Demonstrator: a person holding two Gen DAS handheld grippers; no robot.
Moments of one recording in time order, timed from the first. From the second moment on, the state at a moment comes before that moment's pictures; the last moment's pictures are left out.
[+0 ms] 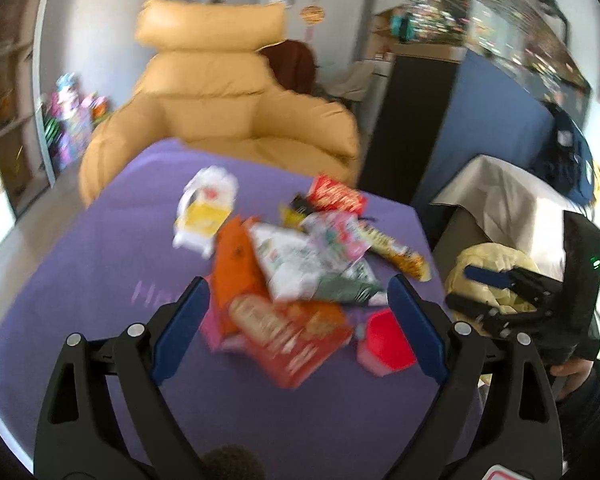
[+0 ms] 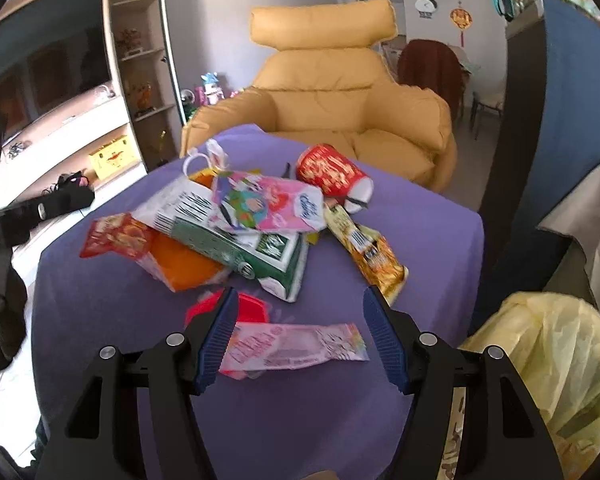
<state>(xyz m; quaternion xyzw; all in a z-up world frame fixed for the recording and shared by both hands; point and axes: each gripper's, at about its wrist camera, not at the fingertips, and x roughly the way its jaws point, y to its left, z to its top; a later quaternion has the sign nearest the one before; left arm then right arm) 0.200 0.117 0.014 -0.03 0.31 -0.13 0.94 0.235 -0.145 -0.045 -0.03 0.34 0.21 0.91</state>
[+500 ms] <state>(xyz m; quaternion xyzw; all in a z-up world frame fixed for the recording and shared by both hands) 0.202 0.145 -0.031 -0.07 0.35 -0.06 0.93 0.228 -0.149 -0.081 -0.01 0.38 0.22 0.90</state>
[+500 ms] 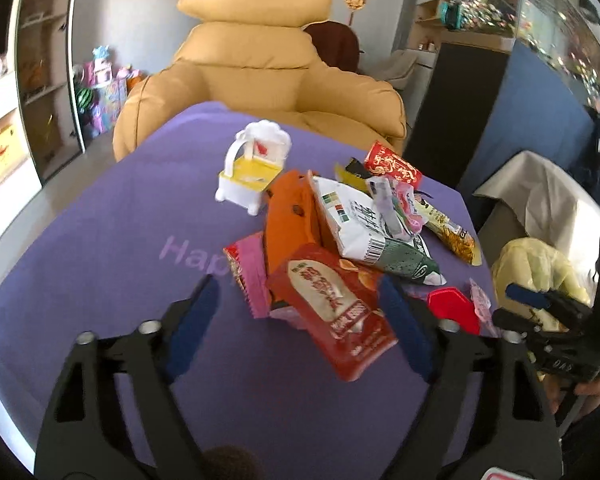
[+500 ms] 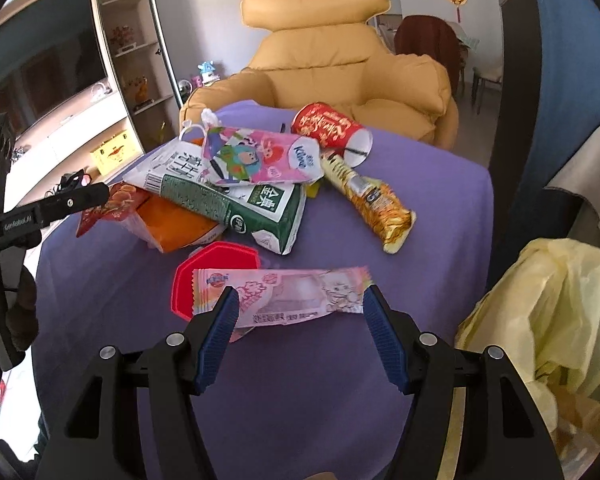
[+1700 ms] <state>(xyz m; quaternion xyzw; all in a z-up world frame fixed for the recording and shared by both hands) 0.141 0.169 -0.052 -0.14 0.39 -0.12 0.90 0.256 -0.166 -0.110 0.15 0.45 0.19 0.86</state>
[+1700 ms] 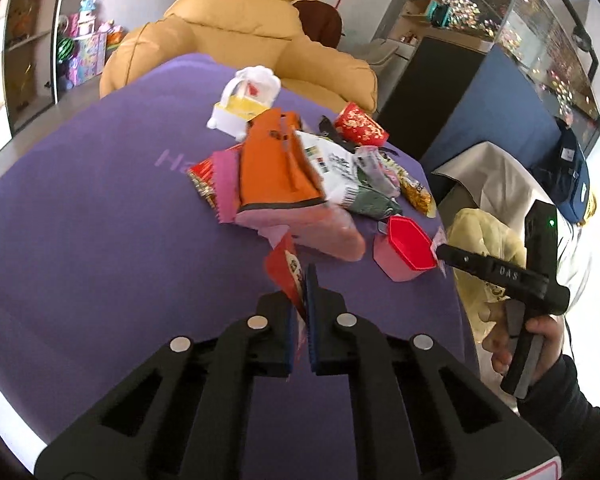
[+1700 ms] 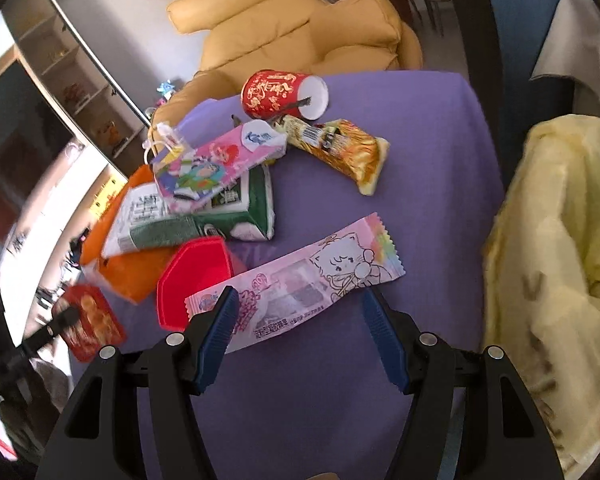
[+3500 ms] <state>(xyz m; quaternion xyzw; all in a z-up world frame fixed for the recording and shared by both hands) 0.127 0.171 -0.043 -0.11 0.37 -0.09 0.92 0.259 -0.121 -0.083 -0.03 0.40 0.19 0.90</state>
